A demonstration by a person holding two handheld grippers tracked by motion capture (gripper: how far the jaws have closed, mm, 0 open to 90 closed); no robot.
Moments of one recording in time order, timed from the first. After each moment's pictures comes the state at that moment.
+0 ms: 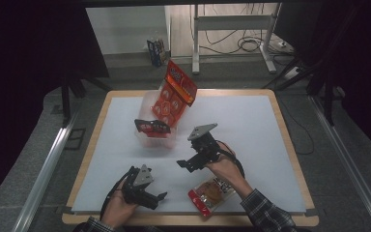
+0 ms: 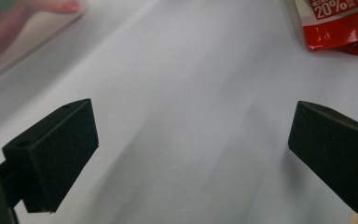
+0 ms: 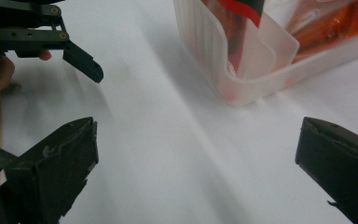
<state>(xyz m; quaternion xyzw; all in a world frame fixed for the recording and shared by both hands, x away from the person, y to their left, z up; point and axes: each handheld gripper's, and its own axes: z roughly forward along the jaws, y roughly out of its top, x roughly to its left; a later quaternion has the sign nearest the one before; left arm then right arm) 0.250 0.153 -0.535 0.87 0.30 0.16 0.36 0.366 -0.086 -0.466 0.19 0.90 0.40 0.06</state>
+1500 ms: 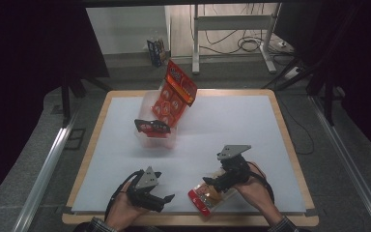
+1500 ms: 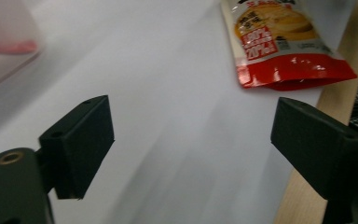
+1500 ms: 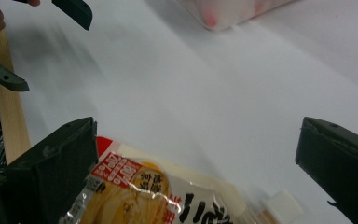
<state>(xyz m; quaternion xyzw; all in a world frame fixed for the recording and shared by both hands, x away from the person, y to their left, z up) 0.237 0.132 -0.518 0.86 0.28 0.12 0.41 0.312 -0.167 -0.476 0.23 0.89 0.39 0.09</state>
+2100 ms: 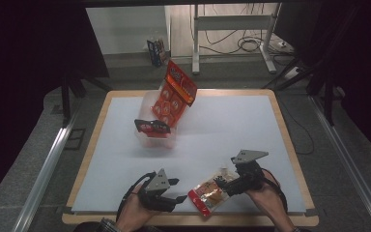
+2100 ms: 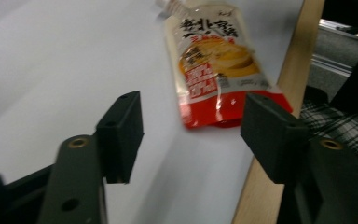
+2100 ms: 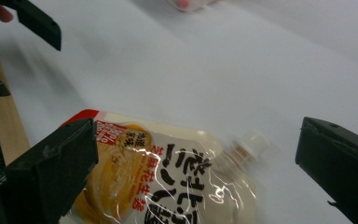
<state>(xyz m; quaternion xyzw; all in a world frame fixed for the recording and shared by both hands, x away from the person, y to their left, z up) 0.233 0.100 -0.509 0.86 0.24 0.08 0.44 0.299 -0.204 -0.481 0.28 0.87 0.40 0.11</state>
